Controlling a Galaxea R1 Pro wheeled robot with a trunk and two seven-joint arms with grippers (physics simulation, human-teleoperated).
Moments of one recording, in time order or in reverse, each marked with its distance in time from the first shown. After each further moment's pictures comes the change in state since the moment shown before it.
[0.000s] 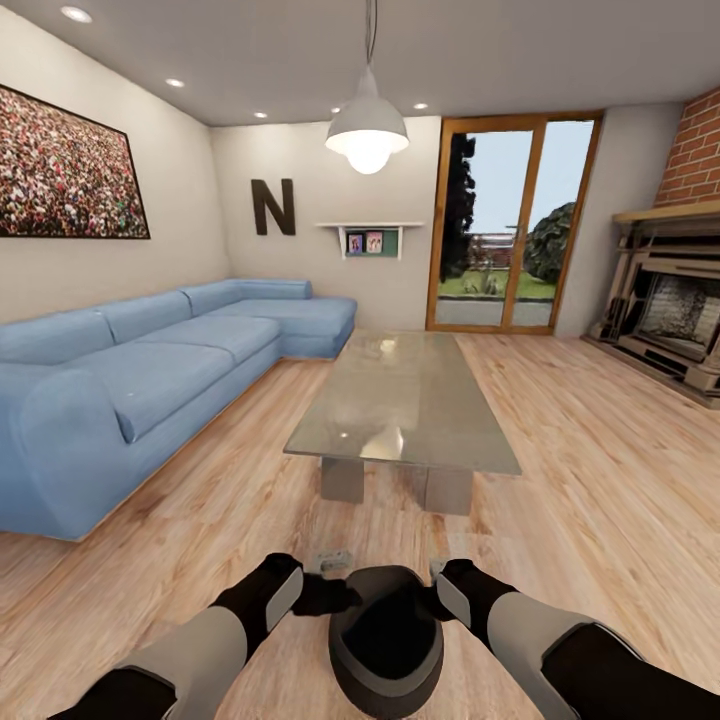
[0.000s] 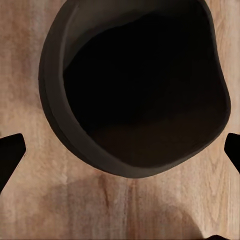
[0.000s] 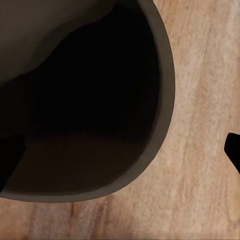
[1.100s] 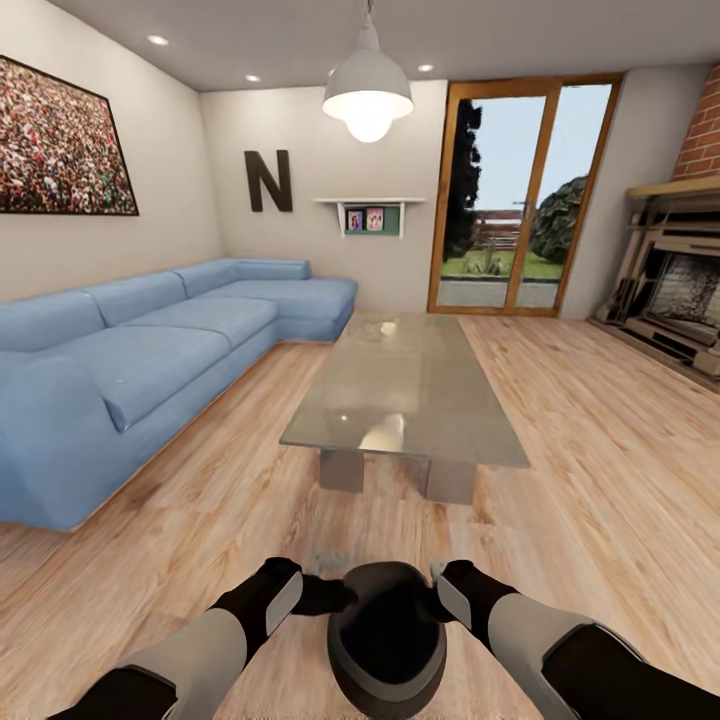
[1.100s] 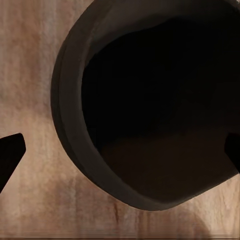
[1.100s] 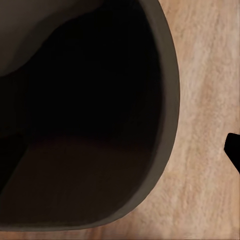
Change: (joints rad) left arm 0.000 0.000 -0.004 0.025 -0.003 -0.064 0.016; right arm 0.003 -0.002 0.004 0.001 -0.001 -0.003 0.000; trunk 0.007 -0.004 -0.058
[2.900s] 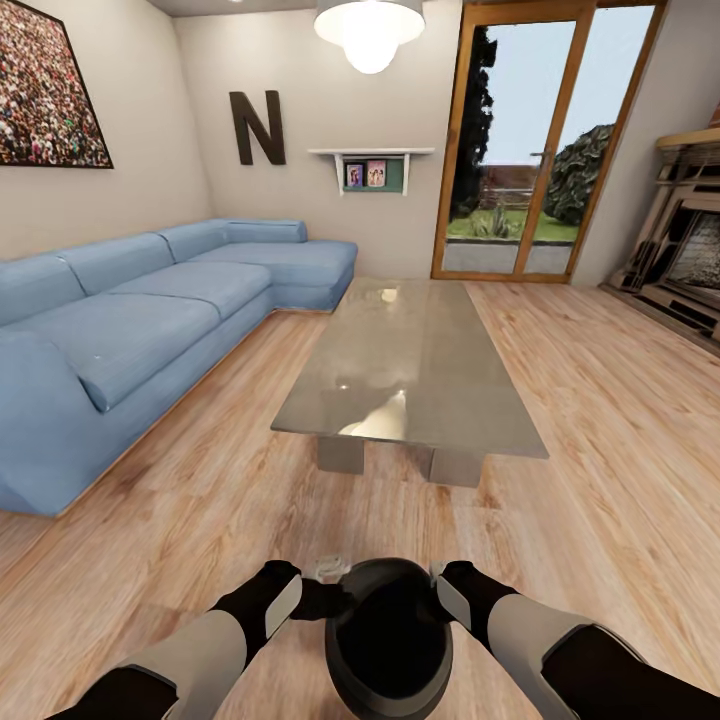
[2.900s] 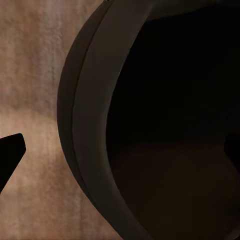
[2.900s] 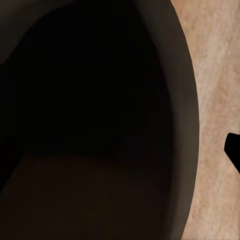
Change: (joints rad) left arm 0.000 0.000 0.000 0.018 -0.003 0.000 0.000; right arm 0.001 0.002 0.000 0.000 0.000 -0.002 0.000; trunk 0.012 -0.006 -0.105
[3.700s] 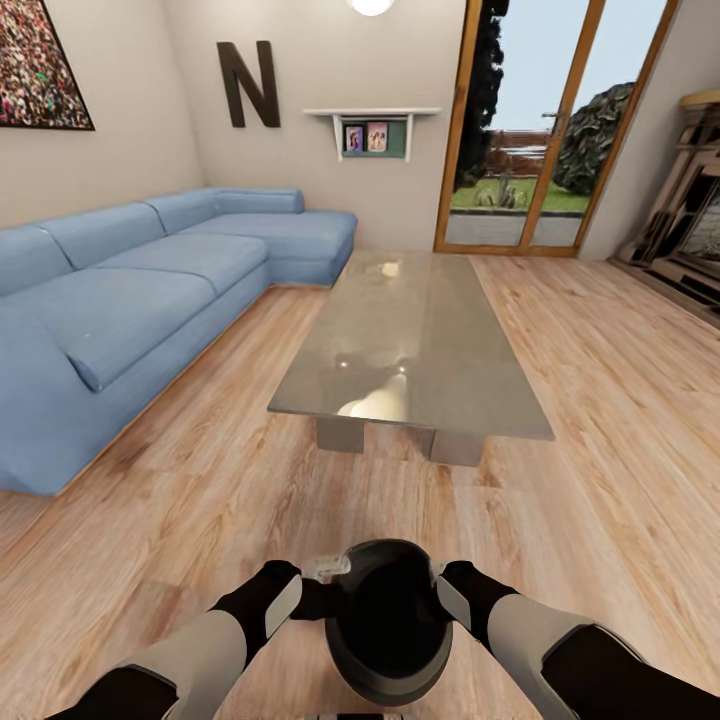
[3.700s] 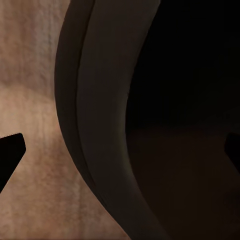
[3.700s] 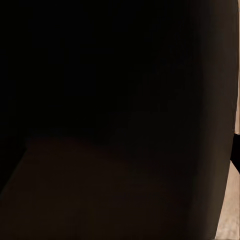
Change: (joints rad) left arm 0.000 0.000 0.000 0.000 0.001 0.000 -0.001; right arm 0.000 0.000 0.002 0.000 0.002 0.000 0.000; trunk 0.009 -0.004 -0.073
